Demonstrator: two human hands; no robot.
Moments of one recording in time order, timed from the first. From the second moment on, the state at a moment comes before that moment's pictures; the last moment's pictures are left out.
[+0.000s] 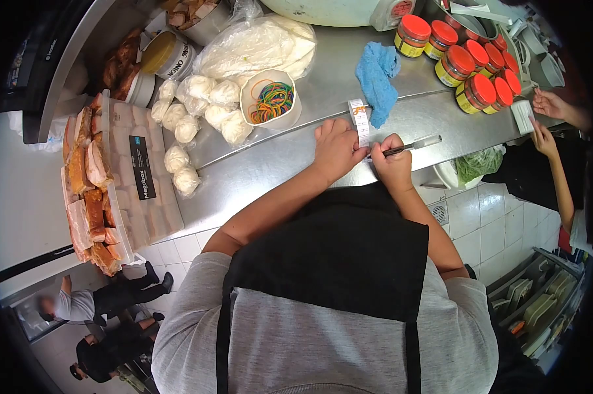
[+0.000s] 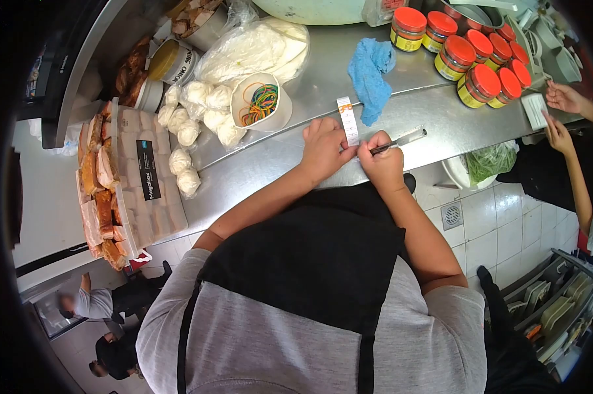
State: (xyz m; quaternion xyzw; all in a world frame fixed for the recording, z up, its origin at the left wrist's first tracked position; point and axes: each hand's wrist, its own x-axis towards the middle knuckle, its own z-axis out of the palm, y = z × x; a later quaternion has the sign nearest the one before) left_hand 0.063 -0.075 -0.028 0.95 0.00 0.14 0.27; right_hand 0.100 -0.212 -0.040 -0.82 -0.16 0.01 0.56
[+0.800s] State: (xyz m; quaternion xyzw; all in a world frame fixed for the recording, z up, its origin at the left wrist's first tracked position) left_hand 0.063 -0.076 -0.027 0.95 0.01 0.13 0.27; right_hand 0.101 -0.211 -0.039 -0.82 -0.16 -0.01 0.54
